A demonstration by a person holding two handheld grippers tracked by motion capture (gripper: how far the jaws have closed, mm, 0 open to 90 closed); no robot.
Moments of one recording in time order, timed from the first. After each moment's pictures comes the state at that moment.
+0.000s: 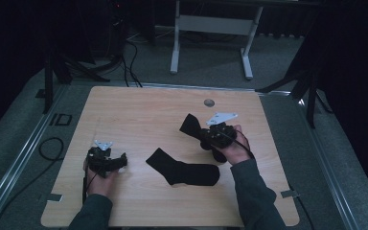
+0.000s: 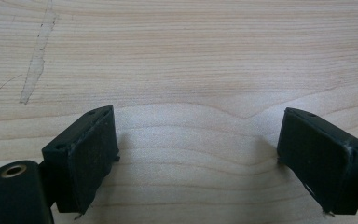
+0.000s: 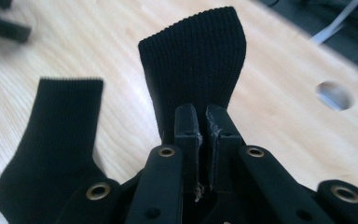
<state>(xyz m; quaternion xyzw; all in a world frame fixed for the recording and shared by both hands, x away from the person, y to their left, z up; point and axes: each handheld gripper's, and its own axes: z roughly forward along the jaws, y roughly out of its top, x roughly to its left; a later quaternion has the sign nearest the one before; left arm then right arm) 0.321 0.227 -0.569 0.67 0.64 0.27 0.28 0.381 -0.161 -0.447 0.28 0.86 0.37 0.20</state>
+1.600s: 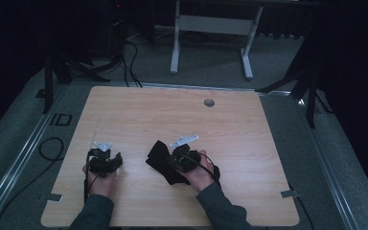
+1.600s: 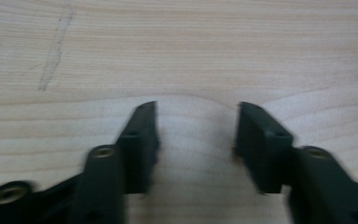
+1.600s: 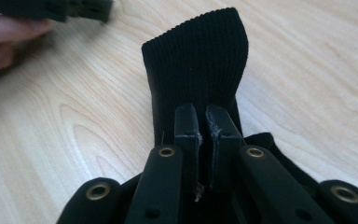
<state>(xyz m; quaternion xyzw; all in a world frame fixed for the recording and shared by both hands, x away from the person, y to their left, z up) 0.310 0.220 -0.560 0.66 0.65 0.27 0.27 0.329 -0.057 -0.503 0.34 0.87 0.35 0.09</state>
